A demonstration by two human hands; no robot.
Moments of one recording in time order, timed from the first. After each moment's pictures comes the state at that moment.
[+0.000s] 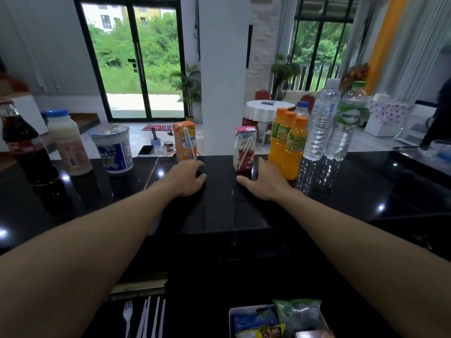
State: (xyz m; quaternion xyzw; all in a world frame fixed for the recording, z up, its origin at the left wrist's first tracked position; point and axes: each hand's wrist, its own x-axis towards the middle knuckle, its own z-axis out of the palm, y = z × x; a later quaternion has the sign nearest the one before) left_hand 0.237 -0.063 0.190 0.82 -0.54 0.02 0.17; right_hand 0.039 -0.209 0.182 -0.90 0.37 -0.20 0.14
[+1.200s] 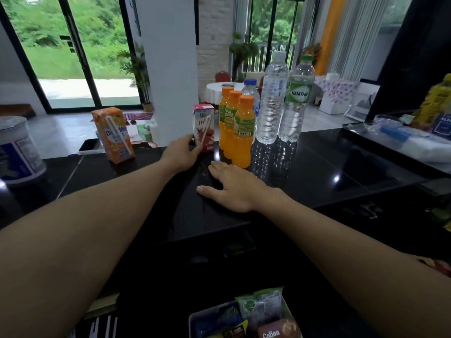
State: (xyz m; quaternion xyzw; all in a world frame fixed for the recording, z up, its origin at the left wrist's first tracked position) left_hand 0.192 -0.219 0.173 0.77 -0.54 -0.03 0.34; right_hand -0.020 -0.216 0.179 -0.96 0.25 -0.05 0.09
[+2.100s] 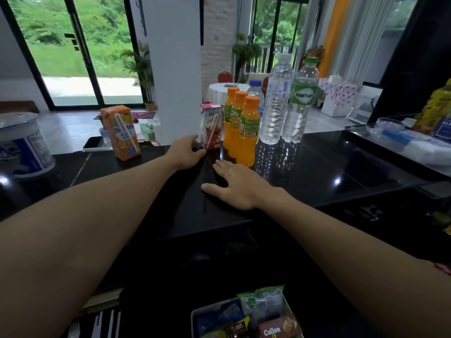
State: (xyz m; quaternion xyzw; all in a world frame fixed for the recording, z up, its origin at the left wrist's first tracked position) left_hand 0.194 -0.207 0.181 0.79 -0.53 -0.07 0.30; right_hand -0.018 -0.212 0.181 -0.96 0.27 -0.06 0.08
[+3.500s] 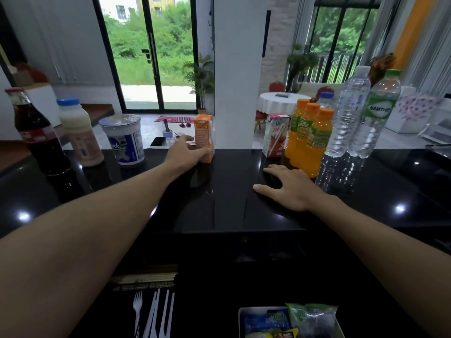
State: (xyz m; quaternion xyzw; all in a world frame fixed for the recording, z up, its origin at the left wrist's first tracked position) left_hand 0.289 -0.079 0.187 0.80 -0.36 -0.07 0.47; right_hand 0.012 -0.220 0.171 -0.95 0.27 -0.10 0.10
